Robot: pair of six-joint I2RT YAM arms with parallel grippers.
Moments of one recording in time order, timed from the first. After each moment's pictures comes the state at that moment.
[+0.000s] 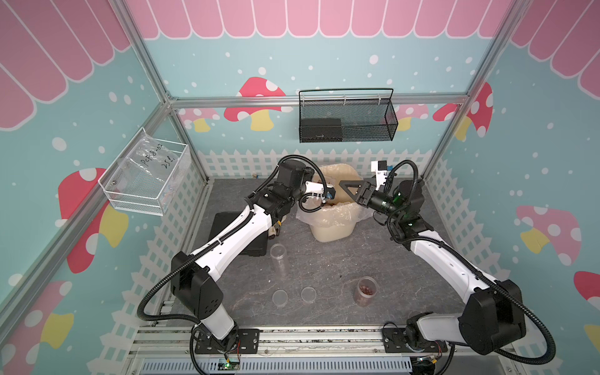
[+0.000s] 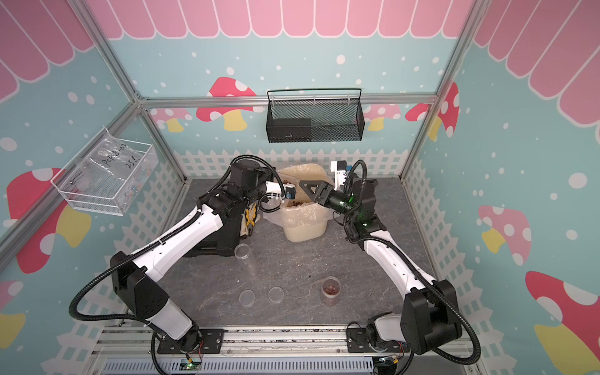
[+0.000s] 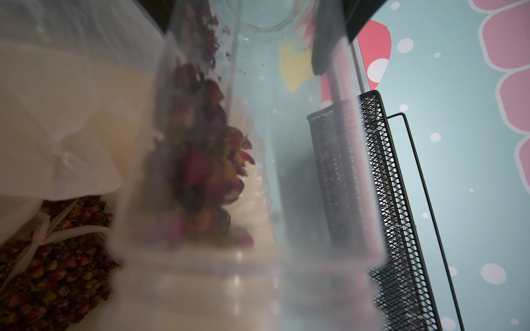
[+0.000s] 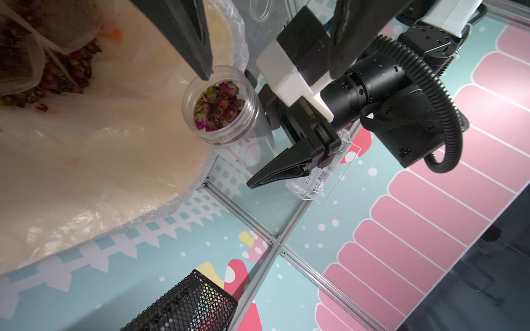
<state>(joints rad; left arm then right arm) -0.60 1.66 1.62 -0.38 -0.22 1.48 0.31 1.35 1.02 0.44 -0.71 0.99</state>
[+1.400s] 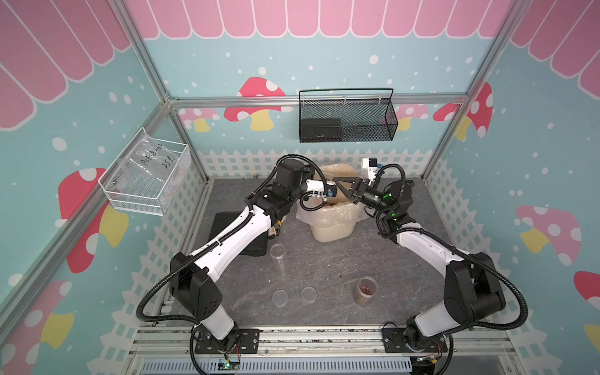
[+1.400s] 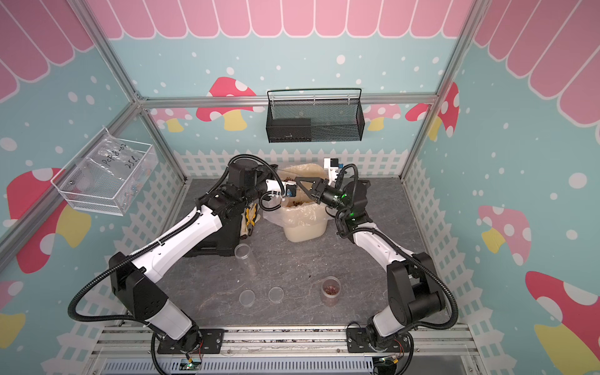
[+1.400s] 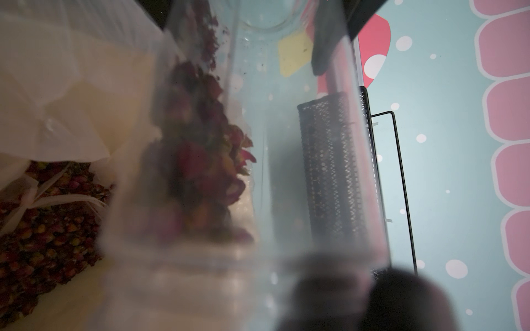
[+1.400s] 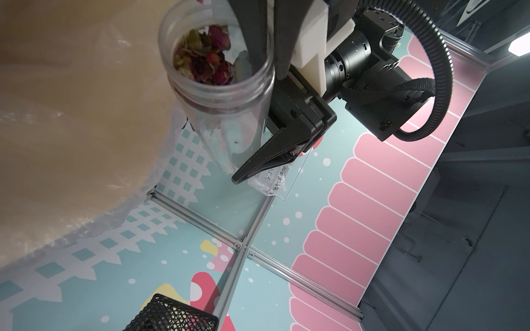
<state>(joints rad) -0.60 1.64 1.60 -0.31 -0.17 1.43 0.33 1.54 1.04 0.81 -0.77 1.31</state>
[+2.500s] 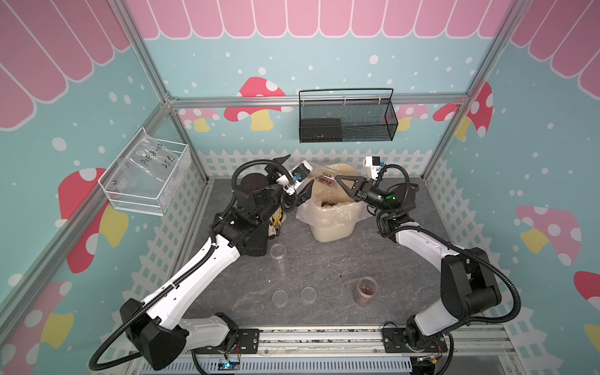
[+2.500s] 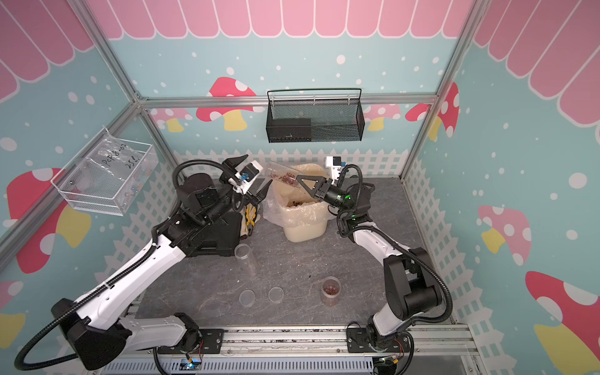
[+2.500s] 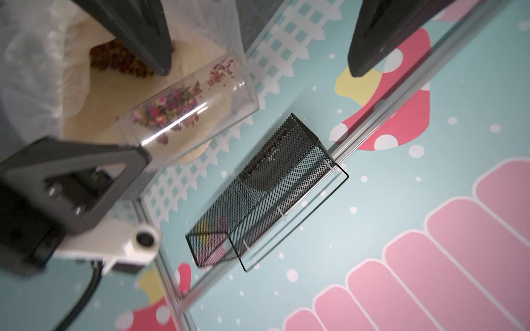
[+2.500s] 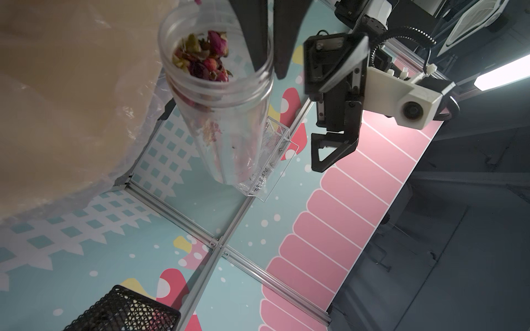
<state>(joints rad) -0.58 1.23 1.27 0.01 -0.01 0.49 0.30 1.59 1.03 1.02 -0.83 1.38</state>
